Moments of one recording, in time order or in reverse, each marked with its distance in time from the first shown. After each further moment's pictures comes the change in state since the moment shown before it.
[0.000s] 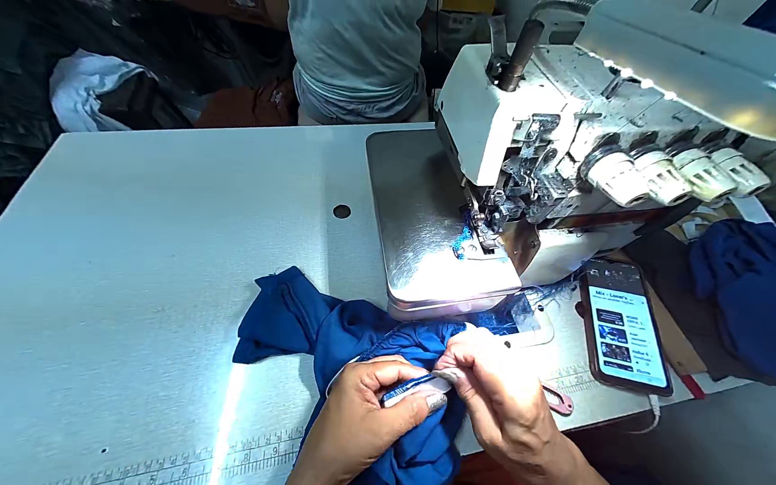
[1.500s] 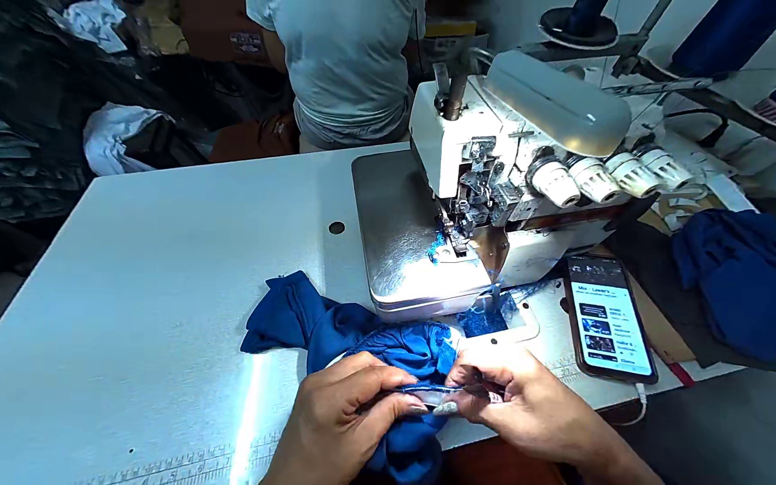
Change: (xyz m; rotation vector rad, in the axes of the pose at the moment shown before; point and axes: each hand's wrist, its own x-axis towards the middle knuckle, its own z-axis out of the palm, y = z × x) left_hand -0.003 0.033 -0.010 0.617 0.052 0.412; right_hand 0.008 -0.009 -0.044 0.345 -0.303 0.325
